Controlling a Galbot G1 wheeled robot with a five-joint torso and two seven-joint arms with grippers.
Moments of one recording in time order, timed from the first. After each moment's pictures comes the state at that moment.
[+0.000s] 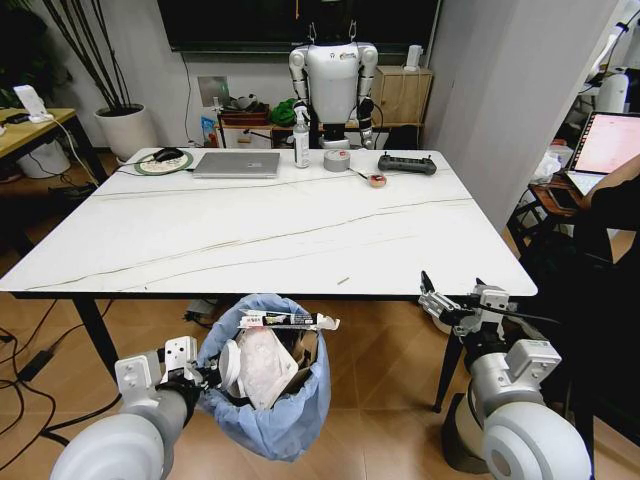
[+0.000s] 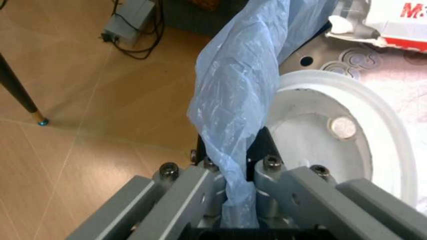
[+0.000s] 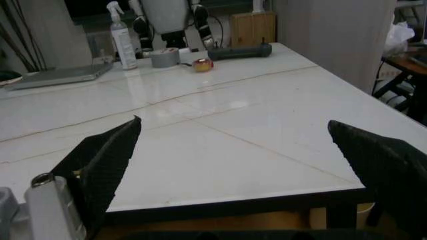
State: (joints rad) left arm 1.56 -1.03 -0.50 -2.50 -1.21 0.74 -0.92; right arm -1.50 1.28 0.46 2.38 0.38 -0.38 0.33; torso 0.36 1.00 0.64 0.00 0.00
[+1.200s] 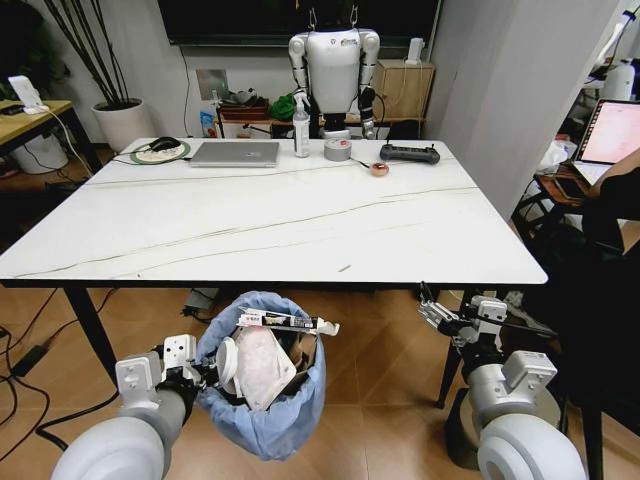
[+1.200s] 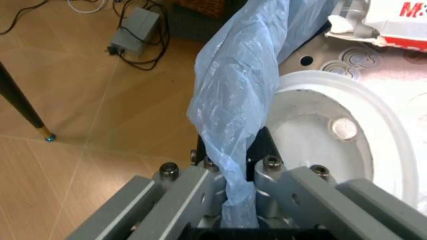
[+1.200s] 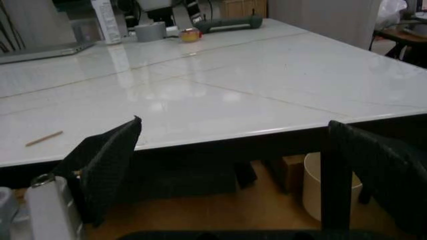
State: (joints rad) left arm 1.58 -1.02 -0.50 -2.50 -1.10 0.74 -0.85; right arm -1.55 1.33 0.46 2.37 0.33 -0.36 0.33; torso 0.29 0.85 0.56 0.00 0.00
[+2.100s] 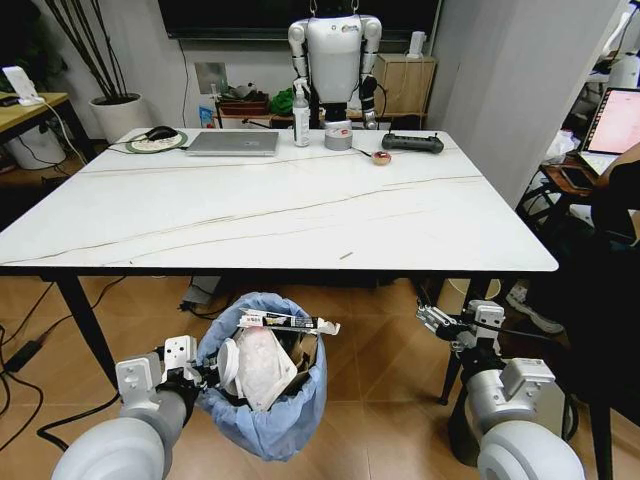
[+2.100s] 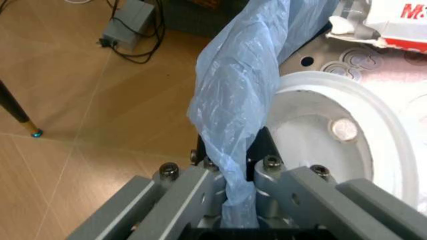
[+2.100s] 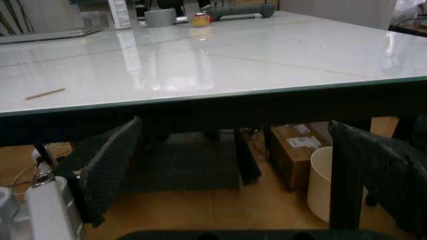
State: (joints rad) left arm 1.57 -1.02 -0.49 -2.50 -1.12 0.74 -0.85; right arm -1.59 1.32 0.45 2.38 0.29 -0.33 0.29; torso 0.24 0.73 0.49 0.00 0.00
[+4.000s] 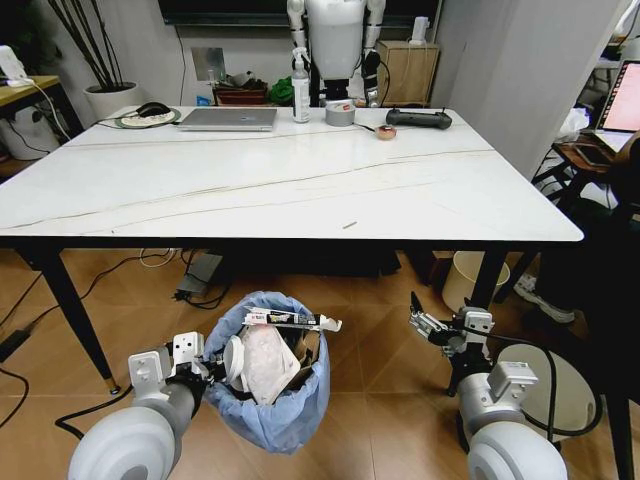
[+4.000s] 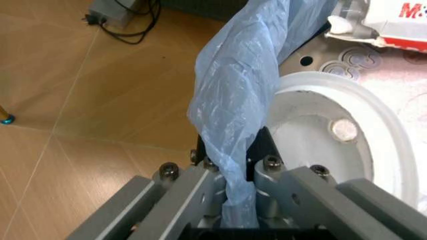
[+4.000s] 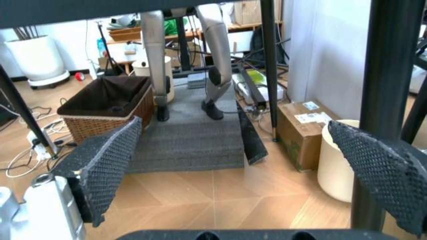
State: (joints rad) left arm 1.53 -1.04 -0.47 -2.44 -1.10 0.74 -0.83; right arm -1.58 1.34 0.42 2.33 0.28 -0.30 0.28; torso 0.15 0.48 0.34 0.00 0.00
